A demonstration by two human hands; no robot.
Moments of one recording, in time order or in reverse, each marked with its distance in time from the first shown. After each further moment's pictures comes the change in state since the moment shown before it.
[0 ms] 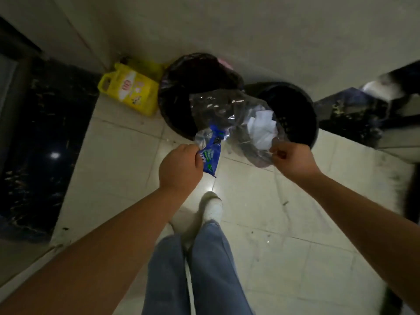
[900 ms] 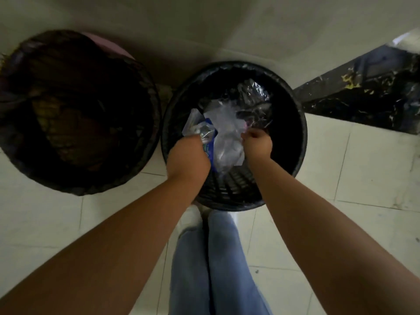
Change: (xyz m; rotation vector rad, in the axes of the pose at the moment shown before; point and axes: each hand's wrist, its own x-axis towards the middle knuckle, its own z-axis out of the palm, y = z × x) left_hand 0.204 0.142 0.242 0.168 -0.275 -0.211; right_hand 0.283 0.216 0.109 0.630 0.041 0.575
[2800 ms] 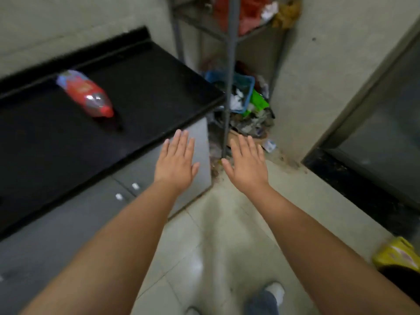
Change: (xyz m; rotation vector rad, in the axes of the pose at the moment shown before) left_hand -0.911 0.049 0.147 -0.567 0.650 -1.706; right_hand -0.773 0.306 -0.252 1.322 1.060 2.505
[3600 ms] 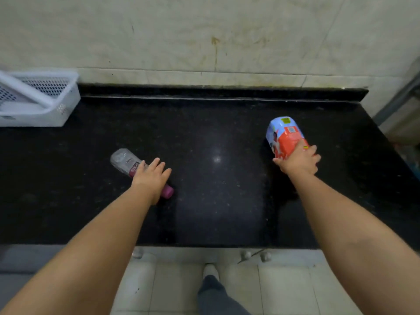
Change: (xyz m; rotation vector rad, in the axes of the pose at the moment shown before) left_hand -0.077 -0.469 0.037 0.062 -0.545 -0.588; right_hand 0.260 -0.395 0.065 0.068 -0.090 0.056
